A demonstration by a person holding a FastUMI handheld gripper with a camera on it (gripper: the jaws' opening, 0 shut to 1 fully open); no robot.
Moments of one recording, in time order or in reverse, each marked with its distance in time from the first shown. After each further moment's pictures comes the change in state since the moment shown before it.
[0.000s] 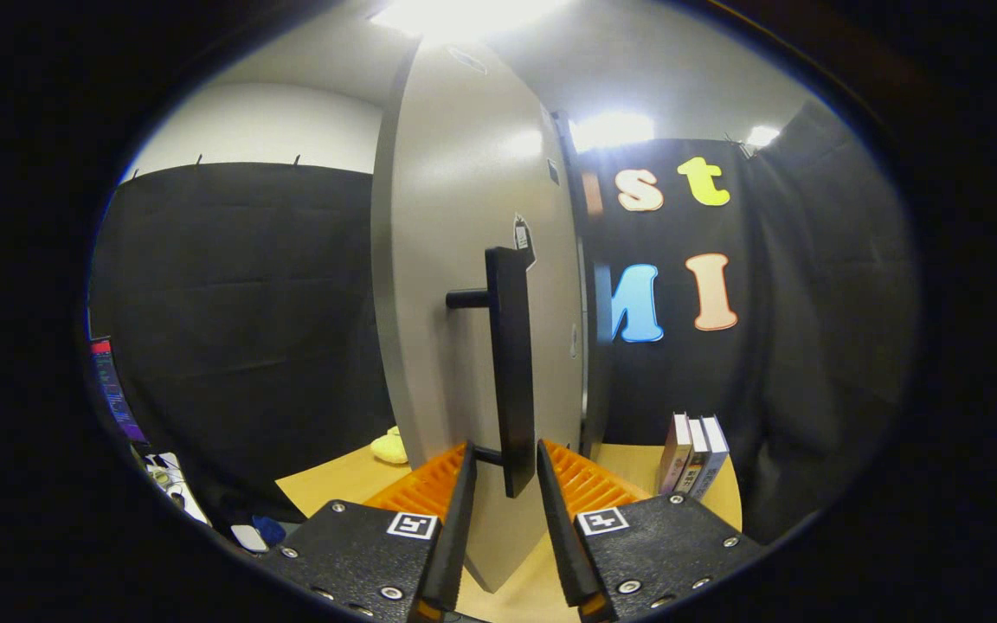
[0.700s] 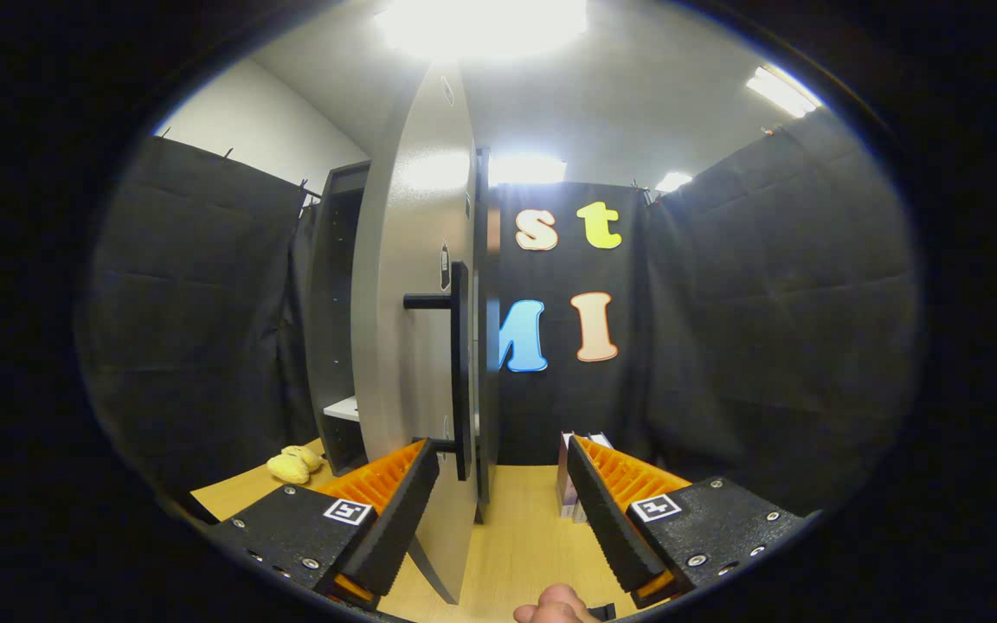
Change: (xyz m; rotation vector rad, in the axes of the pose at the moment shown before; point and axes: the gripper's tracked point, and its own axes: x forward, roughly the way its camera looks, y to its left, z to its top) arm -0.031 -0.037 -0.006 -0.076 -0.130 -0.431
